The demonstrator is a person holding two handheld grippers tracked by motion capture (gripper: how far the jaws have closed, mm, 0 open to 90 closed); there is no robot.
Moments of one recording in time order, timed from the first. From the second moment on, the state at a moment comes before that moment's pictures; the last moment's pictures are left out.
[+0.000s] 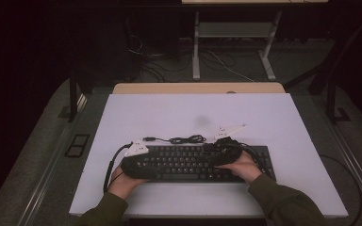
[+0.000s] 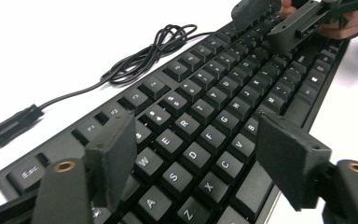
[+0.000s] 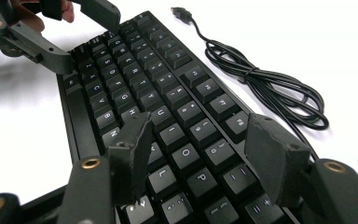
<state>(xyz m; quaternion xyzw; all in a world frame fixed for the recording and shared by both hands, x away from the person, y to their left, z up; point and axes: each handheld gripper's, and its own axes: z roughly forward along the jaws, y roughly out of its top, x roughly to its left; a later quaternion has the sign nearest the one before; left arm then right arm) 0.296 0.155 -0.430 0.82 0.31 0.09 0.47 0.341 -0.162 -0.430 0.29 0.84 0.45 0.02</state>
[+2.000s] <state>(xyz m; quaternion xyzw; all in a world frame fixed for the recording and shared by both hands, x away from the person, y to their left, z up) 0.322 0.130 -0.437 0.85 0.30 0.08 0.42 0.334 -0.177 -0.431 0.31 0.84 0.45 0.03</state>
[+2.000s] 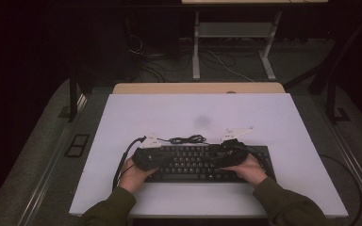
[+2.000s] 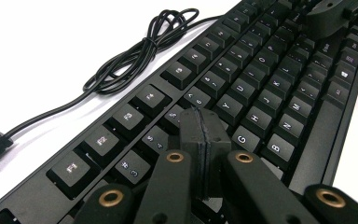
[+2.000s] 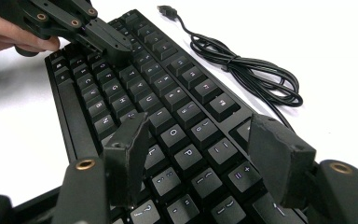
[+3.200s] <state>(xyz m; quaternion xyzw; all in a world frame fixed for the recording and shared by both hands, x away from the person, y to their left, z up) 0.316 0.132 -0.432 0.85 0.30 0.09 0.43 0.335 -0.178 -0.431 0.31 0.84 0.46 0.04</state>
